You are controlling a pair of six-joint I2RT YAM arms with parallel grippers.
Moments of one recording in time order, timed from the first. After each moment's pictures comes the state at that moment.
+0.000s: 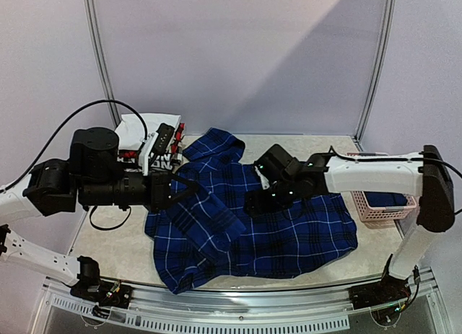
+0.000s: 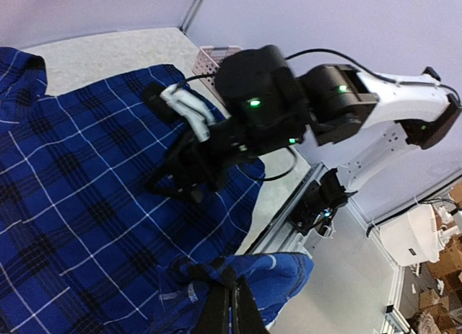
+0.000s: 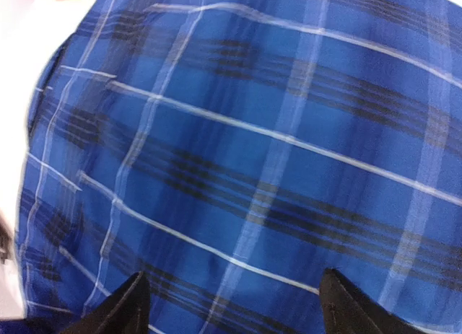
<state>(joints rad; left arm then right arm) -1.21 0.98 1.07 -0.48 -0.10 -0.64 0.98 1.73 1.27 -0.53 0.07 0.59</state>
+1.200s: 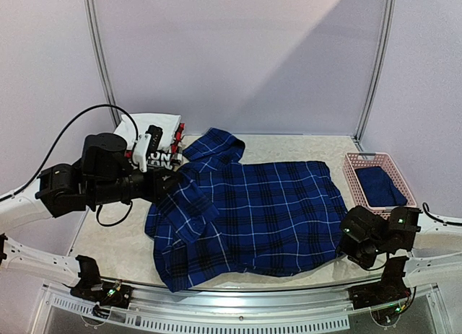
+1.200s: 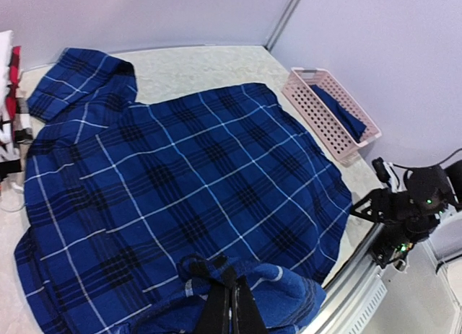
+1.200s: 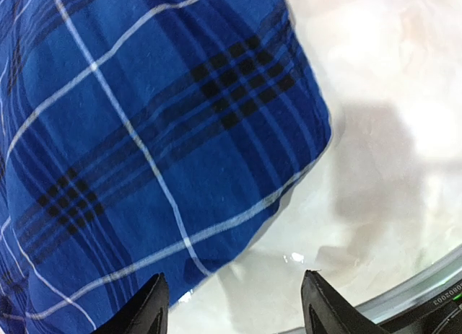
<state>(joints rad) -1.02 0.96 0.95 -0.46 -0.23 -0.54 0.95 0.86 0.47 -0.91 0.27 1.48</state>
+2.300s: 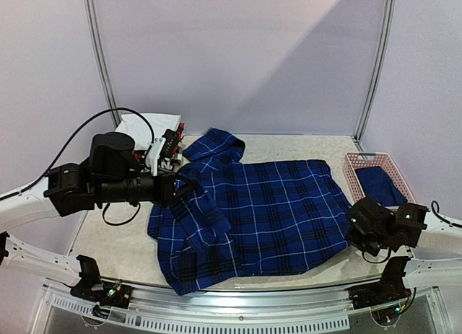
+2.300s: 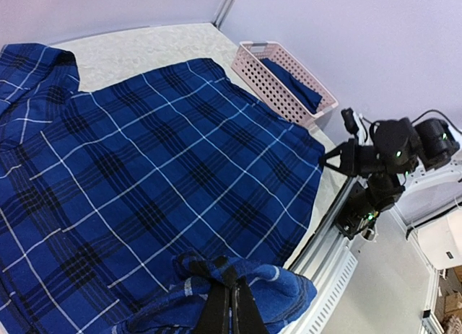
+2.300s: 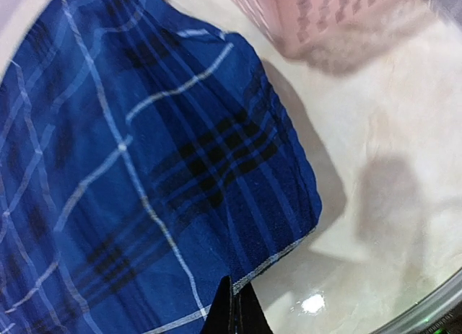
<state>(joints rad) -1.02 1.01 0.95 -0.38 -0.02 -0.52 0.86 0.81 0.47 -0.89 0.45 1.43</state>
